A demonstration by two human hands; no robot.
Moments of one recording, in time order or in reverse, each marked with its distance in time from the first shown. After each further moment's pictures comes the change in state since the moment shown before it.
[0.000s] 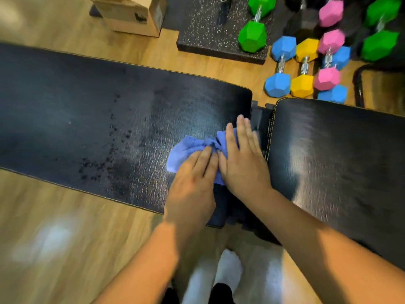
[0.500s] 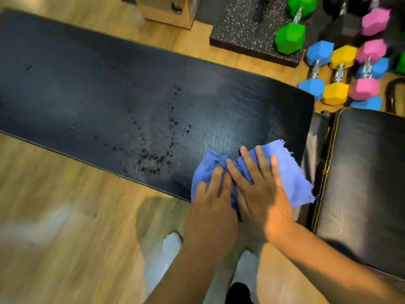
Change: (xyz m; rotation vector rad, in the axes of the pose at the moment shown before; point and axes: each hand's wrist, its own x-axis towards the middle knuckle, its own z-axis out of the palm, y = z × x) left_hand -0.062 -0.059 -0.014 -0.062 -0.089 -0.129; right_hand -0.033 -0.084 0.016 -0.288 -0.239 -0.232
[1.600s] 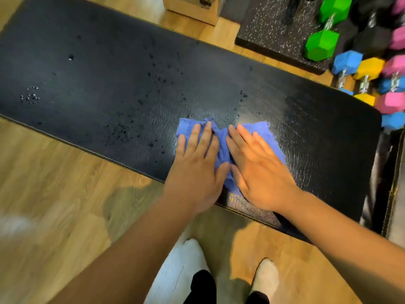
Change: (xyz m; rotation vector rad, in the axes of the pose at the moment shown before) left_hand 0.046 -0.178 -0.058 0.057 0.081 0.013; right_hand 0.125 -0.093 -0.012 0.080 -0.085 -0.222
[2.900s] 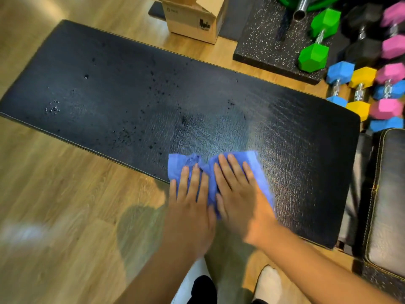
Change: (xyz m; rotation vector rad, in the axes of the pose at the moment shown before) left_hand -0.079 0.034 0.027 0.031 0.045 -0.109; right_hand -0.048 -0.049 0.020 -0.058 0.002 0.096
